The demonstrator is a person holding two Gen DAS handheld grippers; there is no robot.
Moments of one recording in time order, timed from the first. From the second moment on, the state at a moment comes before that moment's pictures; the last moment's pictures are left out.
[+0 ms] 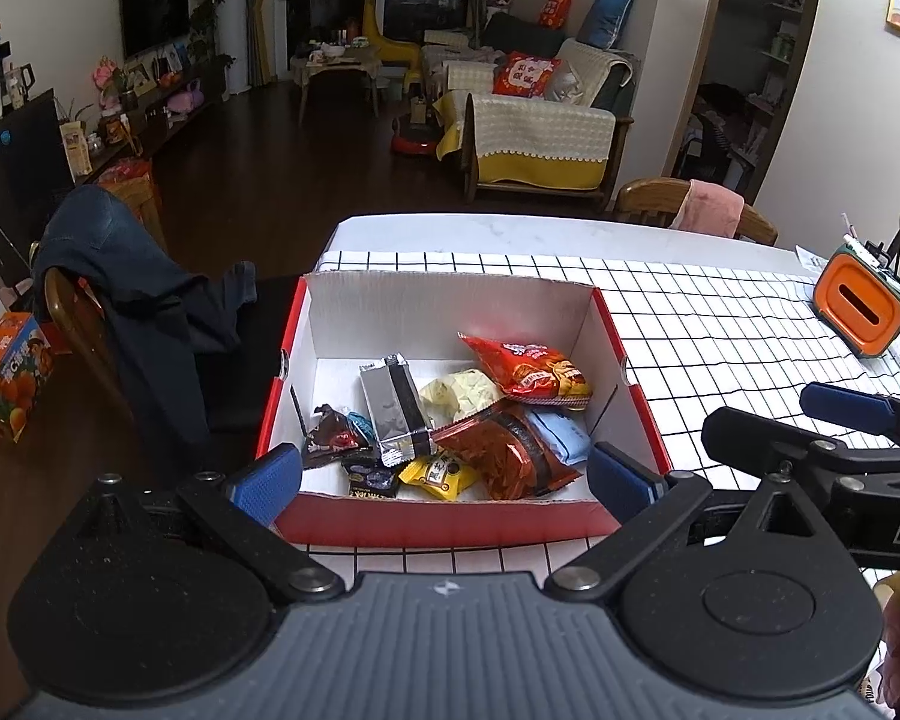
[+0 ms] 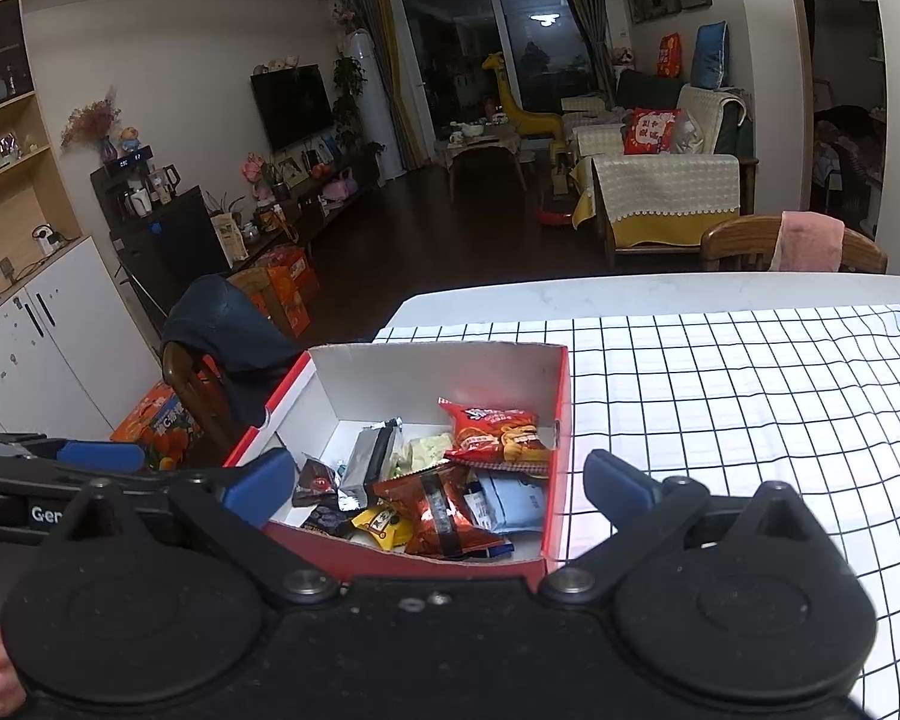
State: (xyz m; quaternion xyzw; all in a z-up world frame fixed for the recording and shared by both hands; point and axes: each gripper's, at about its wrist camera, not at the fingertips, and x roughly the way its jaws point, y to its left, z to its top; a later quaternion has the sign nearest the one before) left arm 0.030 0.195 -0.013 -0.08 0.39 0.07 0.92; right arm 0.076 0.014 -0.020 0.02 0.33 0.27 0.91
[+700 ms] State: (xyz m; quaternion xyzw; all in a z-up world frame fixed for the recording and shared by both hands) left arm 0.028 0.199 -0.015 -0.08 0.38 0.07 0.92; right arm 0.077 0.016 -0.023 0.02 0.34 0.27 0.90
